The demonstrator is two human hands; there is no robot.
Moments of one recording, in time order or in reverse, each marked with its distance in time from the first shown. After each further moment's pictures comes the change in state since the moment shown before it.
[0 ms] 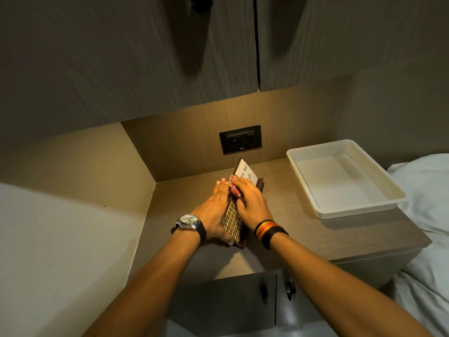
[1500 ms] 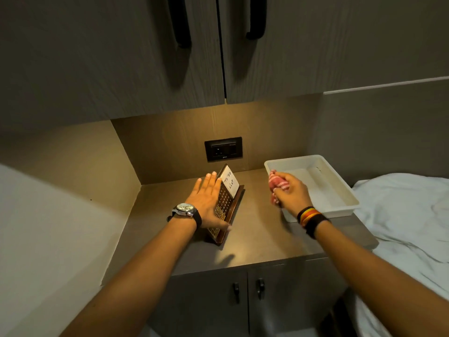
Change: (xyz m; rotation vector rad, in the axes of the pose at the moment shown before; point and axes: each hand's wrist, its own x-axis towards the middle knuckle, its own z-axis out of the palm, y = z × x) left_hand 0.008 0.049 -0.014 0.301 0.012 -0.004; right_hand -0.029 0.029 -0.168 0.246 0.151 0.304
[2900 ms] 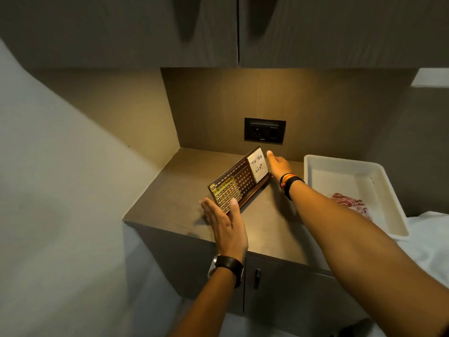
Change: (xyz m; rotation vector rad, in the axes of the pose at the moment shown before) left_hand -0.056 0.153 0.076 -1.207 0.707 -0.939; right_hand 0.104 0.005 0.099 -0.062 -0.411 0.245
